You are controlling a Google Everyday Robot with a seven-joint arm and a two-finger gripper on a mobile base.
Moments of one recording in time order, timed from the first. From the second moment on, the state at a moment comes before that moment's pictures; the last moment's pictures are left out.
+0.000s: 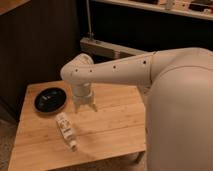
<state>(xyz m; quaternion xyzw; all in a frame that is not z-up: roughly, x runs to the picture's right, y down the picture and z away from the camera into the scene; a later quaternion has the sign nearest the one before) -0.103 0.096 0.705 -0.26 0.23 0.64 0.68</state>
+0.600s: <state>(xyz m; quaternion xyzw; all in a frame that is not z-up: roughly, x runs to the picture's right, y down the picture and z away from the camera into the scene) -0.101 0.096 0.705 -0.26 0.23 0.65 0.68</state>
